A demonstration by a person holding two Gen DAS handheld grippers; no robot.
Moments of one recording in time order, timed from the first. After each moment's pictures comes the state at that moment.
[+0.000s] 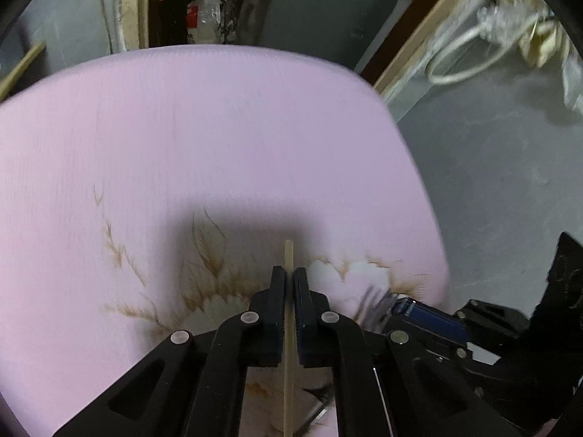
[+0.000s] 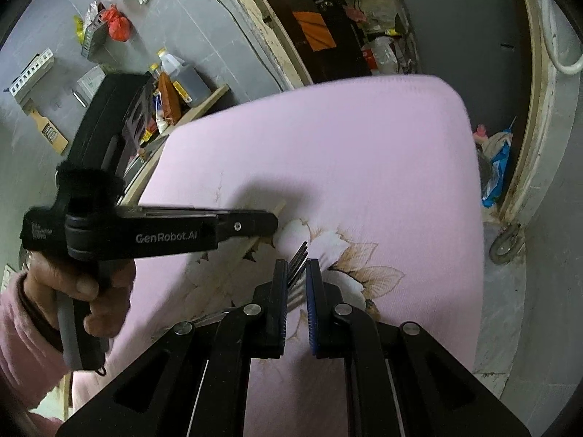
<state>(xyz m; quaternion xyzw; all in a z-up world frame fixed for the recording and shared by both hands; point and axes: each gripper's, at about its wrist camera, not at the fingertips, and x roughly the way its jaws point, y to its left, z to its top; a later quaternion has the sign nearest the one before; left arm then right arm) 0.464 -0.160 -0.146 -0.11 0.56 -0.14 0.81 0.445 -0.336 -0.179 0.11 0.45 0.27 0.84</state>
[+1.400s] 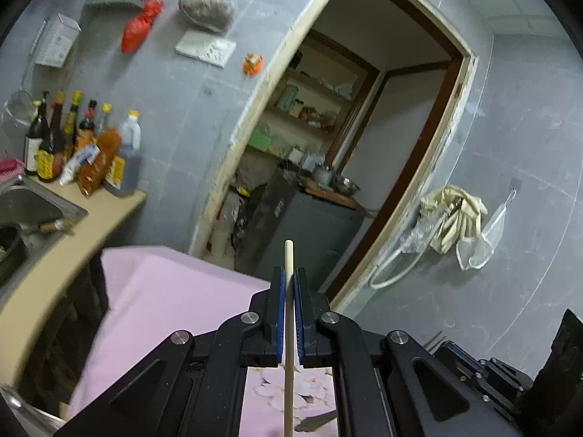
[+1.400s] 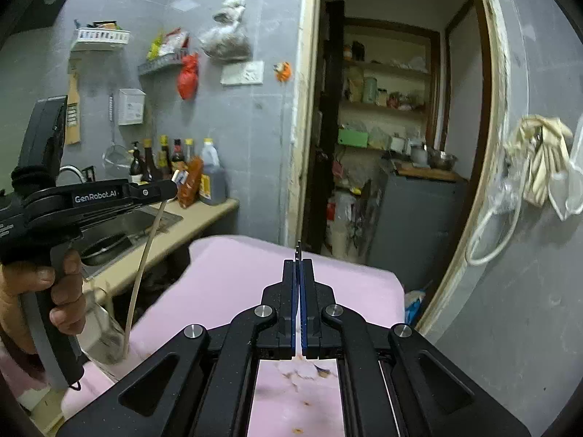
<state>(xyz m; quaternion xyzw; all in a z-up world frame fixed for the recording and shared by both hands) 0.262 0.033 0.082 -0.22 0.19 -0.10 0.95 0.246 -0.216 0.105 -0.06 0.20 0.15 0.97</state>
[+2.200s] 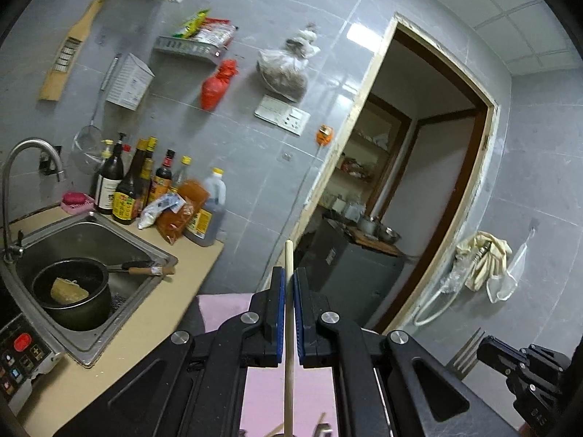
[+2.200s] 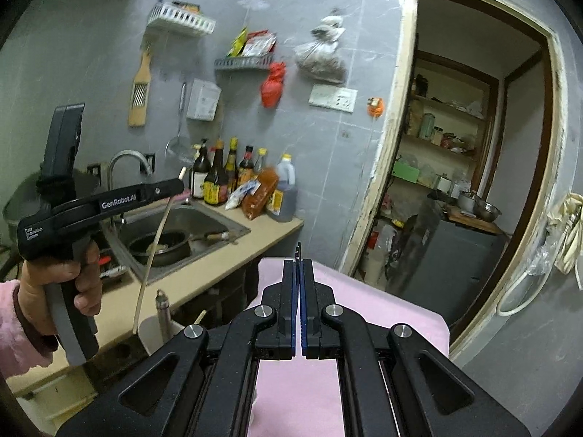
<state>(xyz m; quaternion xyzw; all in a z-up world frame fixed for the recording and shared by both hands) 0.174 0.187 0.076 -0.22 0.11 -0.01 0.97 0.180 -0.051 0.136 -0.15 0.18 0.21 0.95</state>
